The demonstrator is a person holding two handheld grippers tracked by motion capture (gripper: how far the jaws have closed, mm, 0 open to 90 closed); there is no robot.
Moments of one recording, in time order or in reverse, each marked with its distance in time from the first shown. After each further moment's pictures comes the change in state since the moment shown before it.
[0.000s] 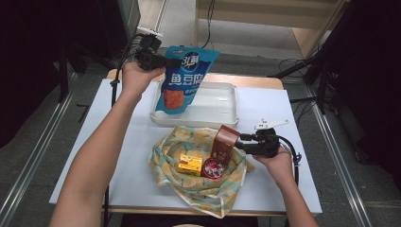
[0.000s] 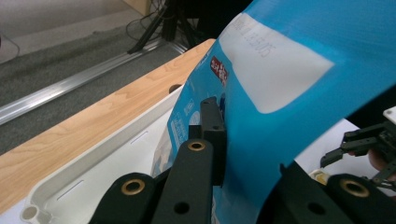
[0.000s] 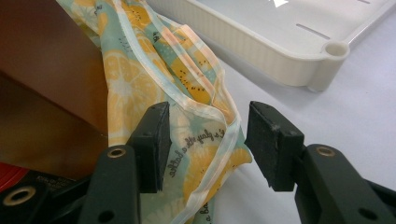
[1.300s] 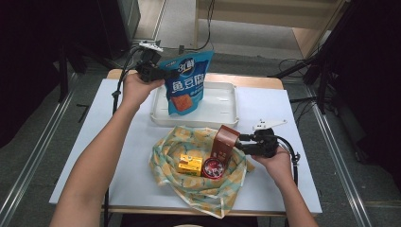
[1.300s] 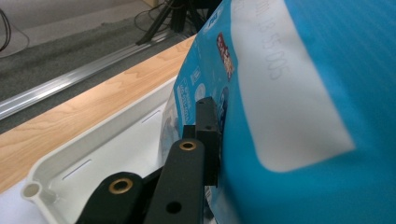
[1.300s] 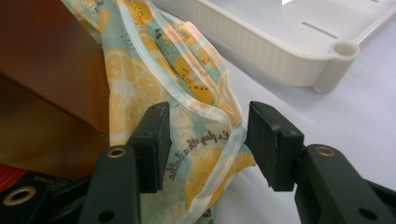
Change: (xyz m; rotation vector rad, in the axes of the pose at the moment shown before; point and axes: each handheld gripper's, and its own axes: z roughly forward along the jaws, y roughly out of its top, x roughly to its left) left arm 0.012 -0.038 0.014 0.005 0.025 0.007; right arm 0.002 0.000 0.003 0.014 0.003 -0.010
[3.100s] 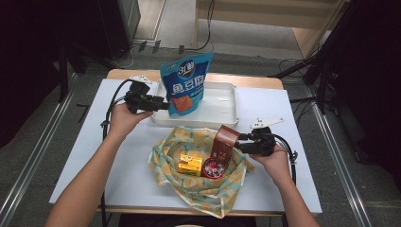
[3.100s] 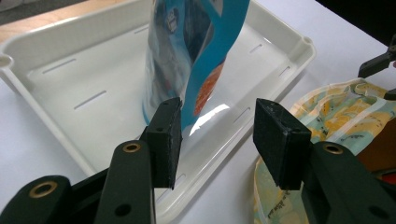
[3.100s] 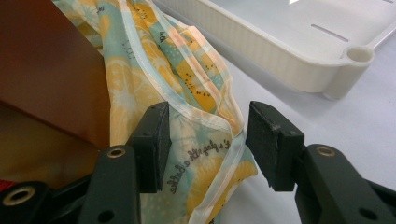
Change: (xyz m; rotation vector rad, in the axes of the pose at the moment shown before) left arm -0.010 -0.092 -0.010 0.101 0.022 -0.035; right arm -0.001 0.004 0.008 0.005 0.021 0.000
